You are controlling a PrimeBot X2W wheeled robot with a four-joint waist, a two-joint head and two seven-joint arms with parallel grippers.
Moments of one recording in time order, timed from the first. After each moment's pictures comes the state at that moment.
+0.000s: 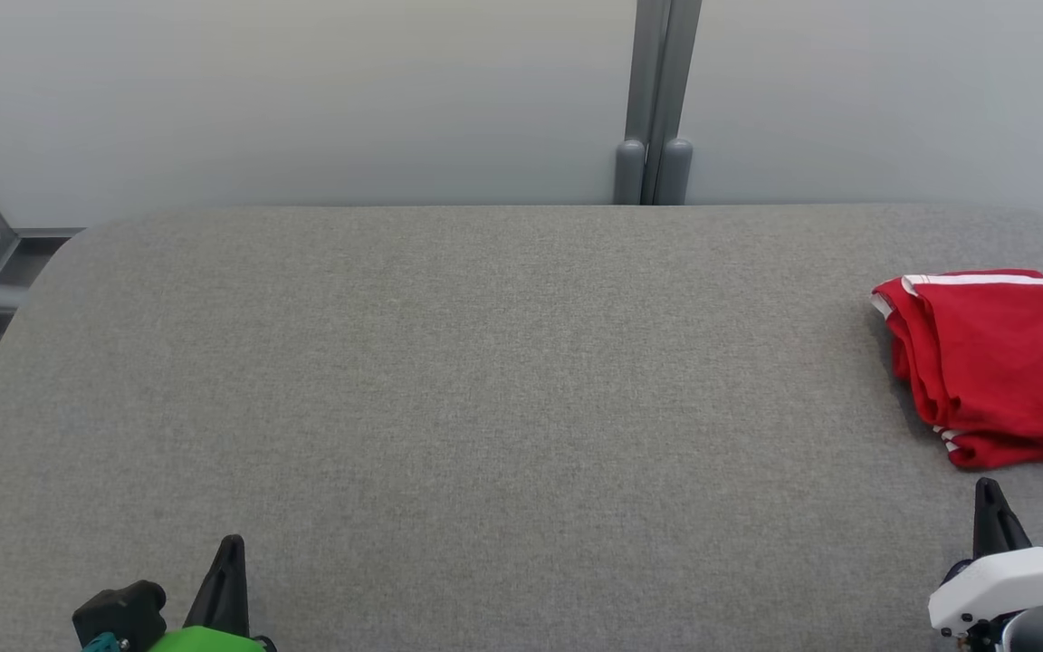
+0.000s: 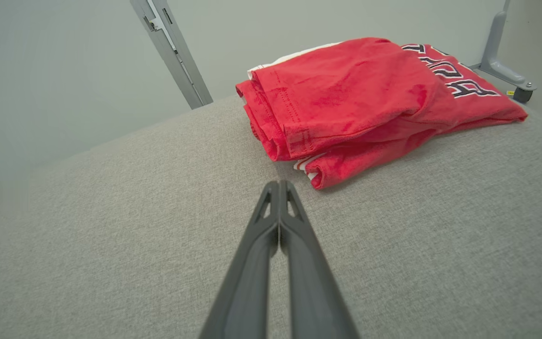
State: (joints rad) left arm 0.10 0.12 -0.18 0.25 -0.55 0.06 -0.19; right arm 0.11 -0.15 -0.02 0.31 0.45 -0.10 -0.18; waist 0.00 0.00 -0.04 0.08
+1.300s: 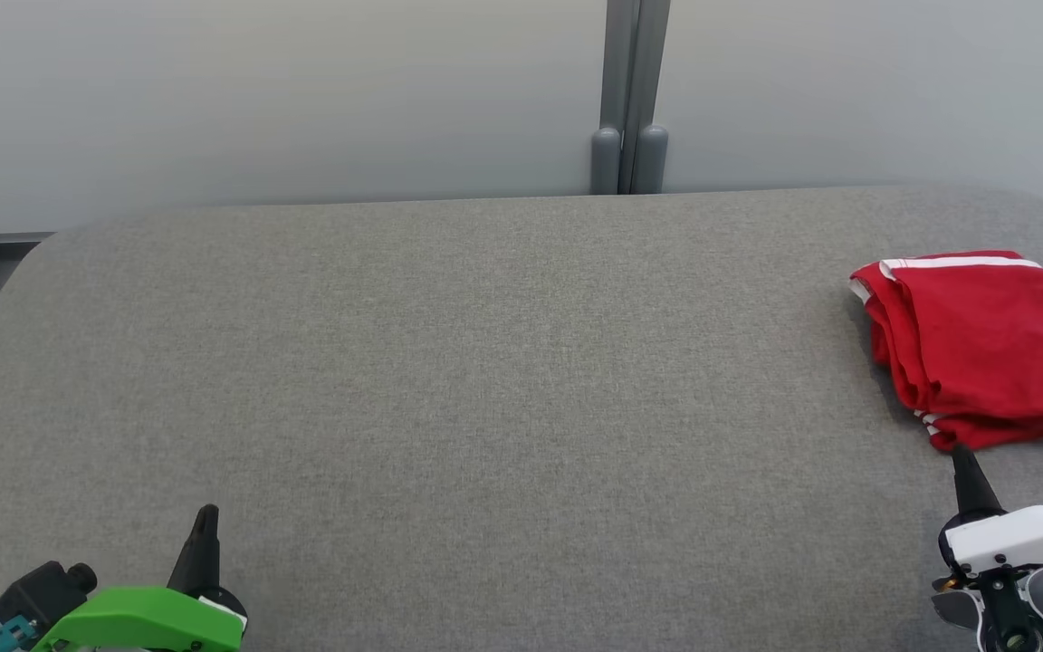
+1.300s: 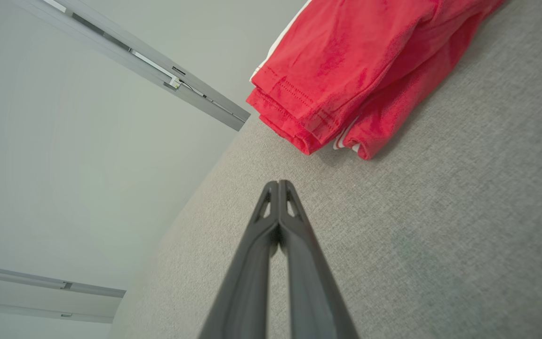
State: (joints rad) left arm 0.04 0.08 -0.06 0.27 -1.00 -0.02 -0.05; right arm 0.03 -0.10 -0.08 0.31 0.95 0.00 -0.03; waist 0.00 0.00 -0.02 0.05
